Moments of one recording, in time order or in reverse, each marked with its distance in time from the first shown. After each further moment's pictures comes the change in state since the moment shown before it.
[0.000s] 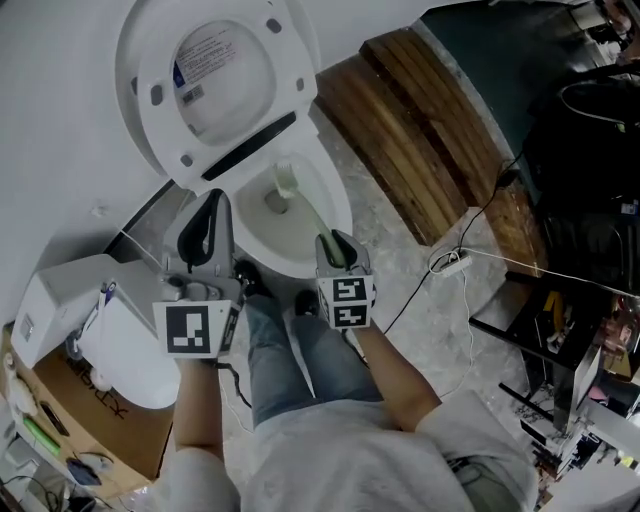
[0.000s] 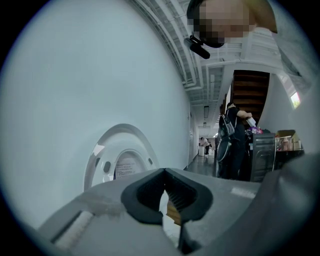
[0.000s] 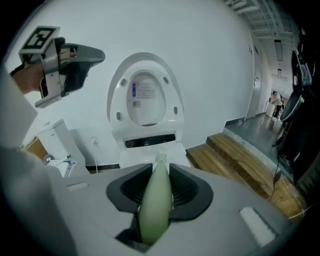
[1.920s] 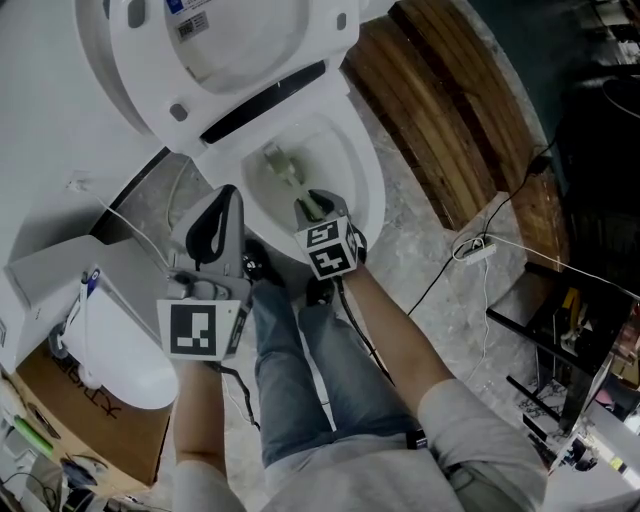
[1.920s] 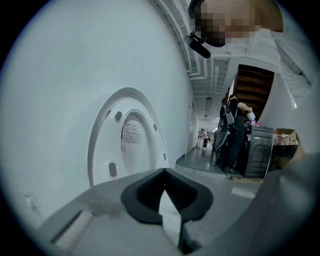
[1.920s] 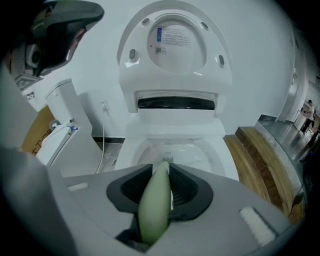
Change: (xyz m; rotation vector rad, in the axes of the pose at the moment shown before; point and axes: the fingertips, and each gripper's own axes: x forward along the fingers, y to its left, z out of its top) left arm -0.012 0.023 -0.157 -0.058 0.122 -0.011; right arm 0.167 0.066 -0.098 -0.206 0.202 0.192
